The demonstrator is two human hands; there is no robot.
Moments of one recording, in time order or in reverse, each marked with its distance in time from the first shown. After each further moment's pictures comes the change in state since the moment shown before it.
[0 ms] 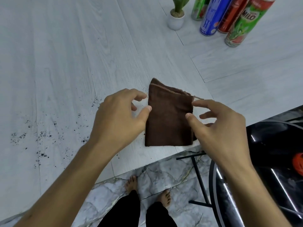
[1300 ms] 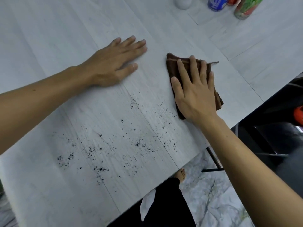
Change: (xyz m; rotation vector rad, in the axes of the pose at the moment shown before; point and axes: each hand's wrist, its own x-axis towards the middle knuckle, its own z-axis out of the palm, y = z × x) left_hand 0.197 -0.158 -0.061 0.427 -0.549 0.838; right_hand 0.036 -0.057 0.146 -0.587 -0.033 -0.005
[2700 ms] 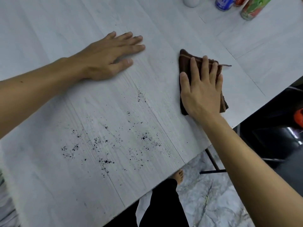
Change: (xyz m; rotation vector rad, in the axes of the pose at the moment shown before) left_hand -0.029 -0.020 -0.003 -0.022 0.014 -0.001; right_hand -0.007 -0.010 0.008 0.015 0.071 0.140
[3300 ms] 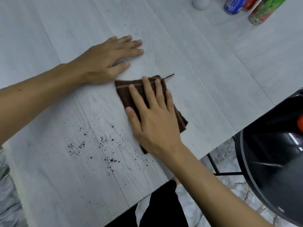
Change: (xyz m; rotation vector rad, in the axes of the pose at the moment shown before) left_hand -0.028 0.001 0.001 -0.078 0.063 -0.036; right_hand -0.084 -0.087 0.031 -0.003 -0.088 -0.446
